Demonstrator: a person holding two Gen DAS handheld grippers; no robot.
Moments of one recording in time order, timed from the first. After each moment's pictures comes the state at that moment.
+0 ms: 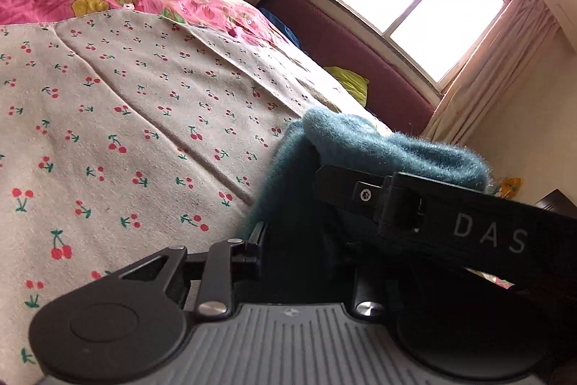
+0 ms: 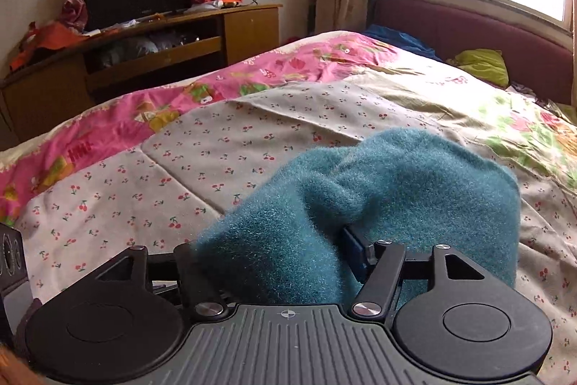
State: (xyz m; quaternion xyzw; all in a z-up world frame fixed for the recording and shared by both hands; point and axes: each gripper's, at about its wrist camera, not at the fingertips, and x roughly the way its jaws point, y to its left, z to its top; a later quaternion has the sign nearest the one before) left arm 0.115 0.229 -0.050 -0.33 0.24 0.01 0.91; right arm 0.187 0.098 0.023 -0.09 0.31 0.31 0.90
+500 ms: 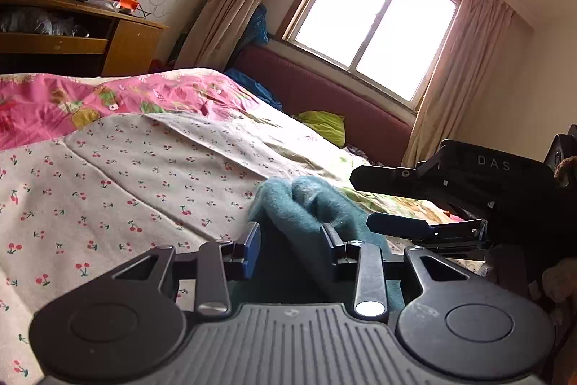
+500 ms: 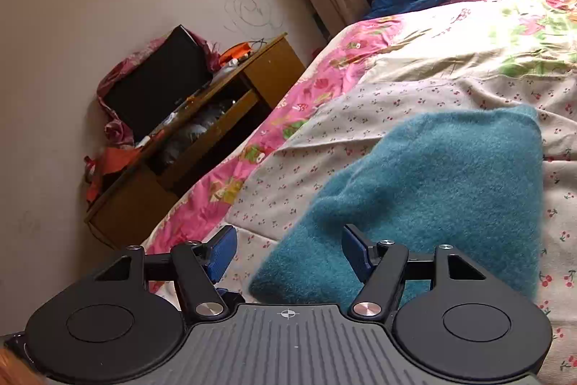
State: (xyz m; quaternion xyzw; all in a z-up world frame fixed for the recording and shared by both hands) left arm 0.052 0.208 0.022 -0.24 0.16 0.00 0.96; right arm 0.205 -0.003 0.068 0.17 0.35 0.38 0.84
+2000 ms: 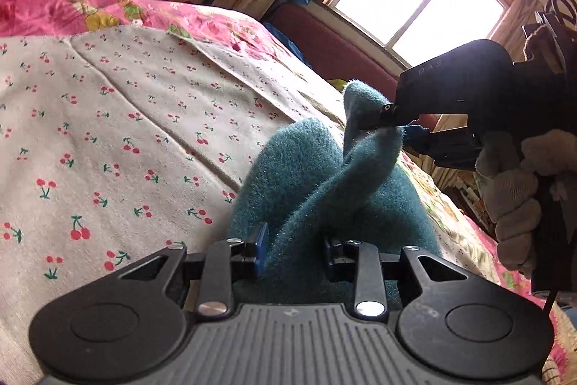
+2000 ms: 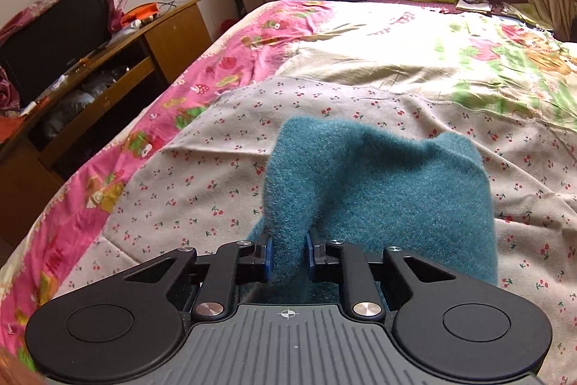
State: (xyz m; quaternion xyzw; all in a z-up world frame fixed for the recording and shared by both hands) left arm 0.103 0.221 -0.048 -0.34 0.23 0.02 0.91; right arm 0.292 0.095 0.055 0.03 0.41 0.22 0.89
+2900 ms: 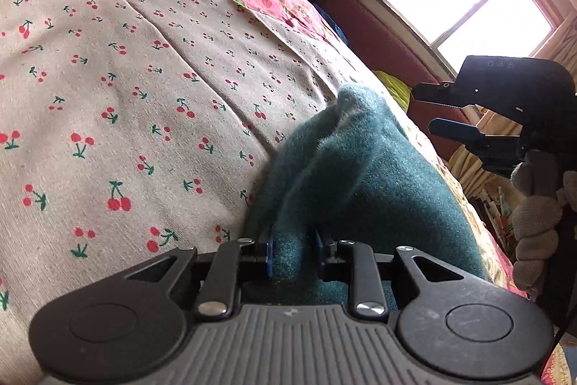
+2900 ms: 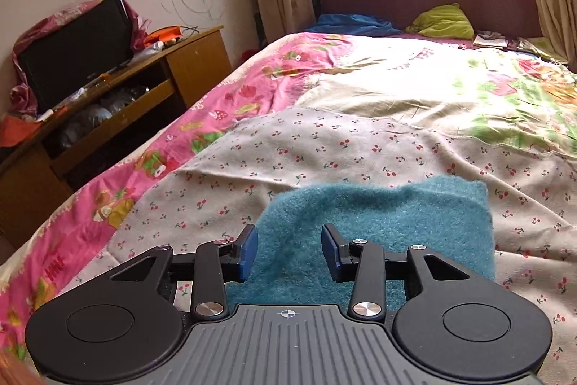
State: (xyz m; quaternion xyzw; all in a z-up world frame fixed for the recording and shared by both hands) left arm 0.107 0.238 -0.072 -0.38 0.27 0.07 0.88; right arm 0.290 0.102 0.047 0.03 0.34 0.25 0.91
